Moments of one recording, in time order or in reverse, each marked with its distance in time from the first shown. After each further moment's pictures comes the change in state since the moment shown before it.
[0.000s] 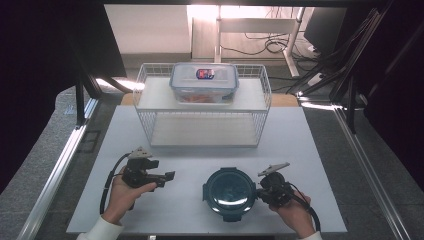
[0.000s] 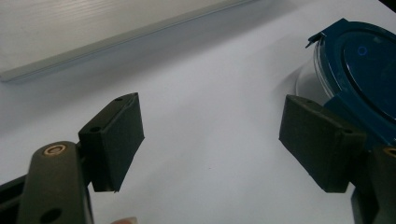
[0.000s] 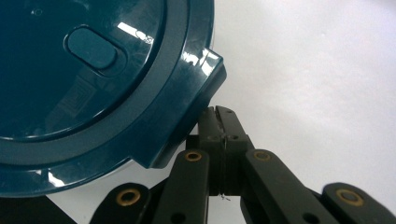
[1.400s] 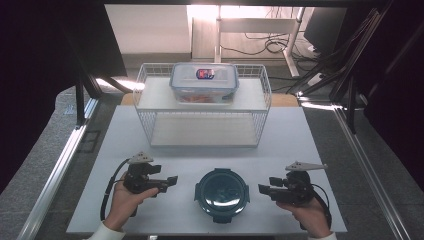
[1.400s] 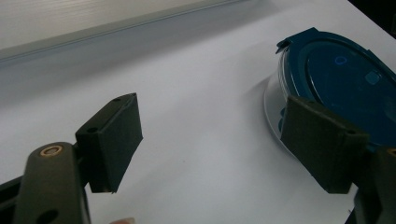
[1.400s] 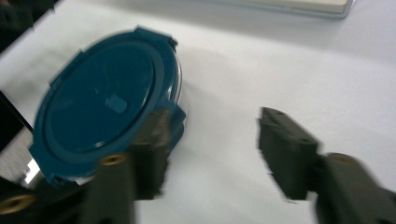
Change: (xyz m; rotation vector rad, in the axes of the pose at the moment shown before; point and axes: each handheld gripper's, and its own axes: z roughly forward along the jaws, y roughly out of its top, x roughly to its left) left arm -0.017 -0.008 -0.004 -0.018 -0.033 -0.055; right arm -0.036 -0.024 -0.037 -0.335 0.226 0.178
